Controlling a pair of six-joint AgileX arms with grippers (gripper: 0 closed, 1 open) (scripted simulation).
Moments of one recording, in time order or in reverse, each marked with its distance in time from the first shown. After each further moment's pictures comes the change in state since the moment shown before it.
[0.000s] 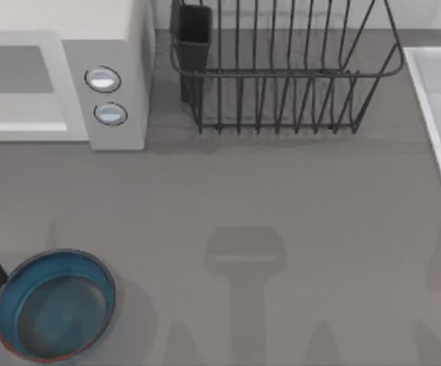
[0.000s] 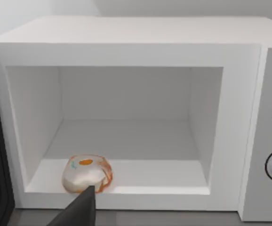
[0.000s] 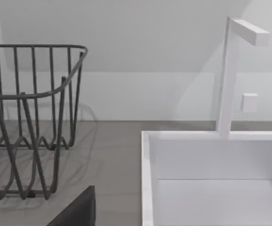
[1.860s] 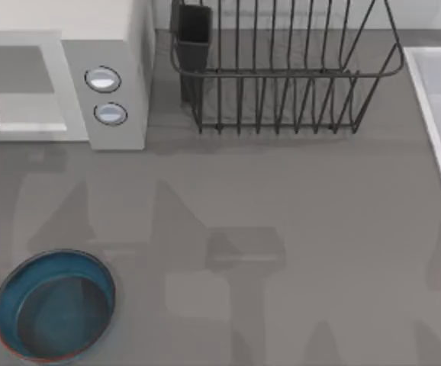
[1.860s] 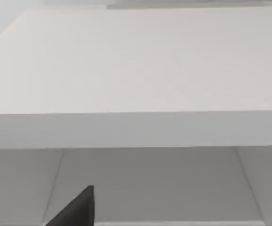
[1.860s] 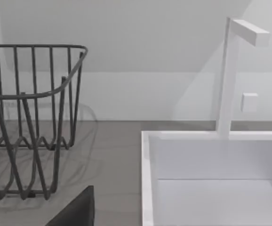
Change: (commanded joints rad) left arm 0.145 1.363 0.530 0.670 0.161 0.063; right arm 0.000 0.000 0.000 0.000 0.000 0.000
